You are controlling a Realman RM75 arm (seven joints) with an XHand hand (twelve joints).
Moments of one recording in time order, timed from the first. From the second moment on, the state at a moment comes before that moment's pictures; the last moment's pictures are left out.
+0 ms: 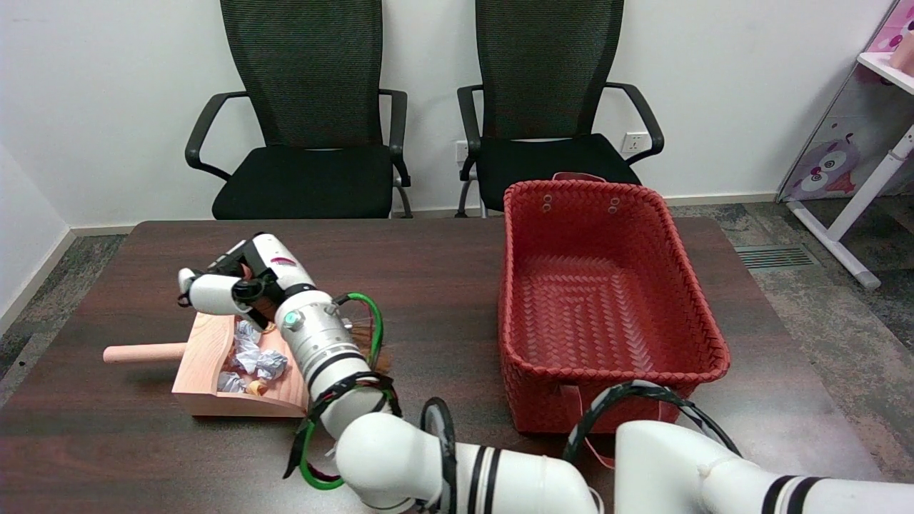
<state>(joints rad) 0.53 -1.83 0.54 -0.97 -1.32 0.79 -0.15</state>
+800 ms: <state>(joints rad) 0.66 -1.90 0.53 -0.87 -1.32 0.76 0.31</state>
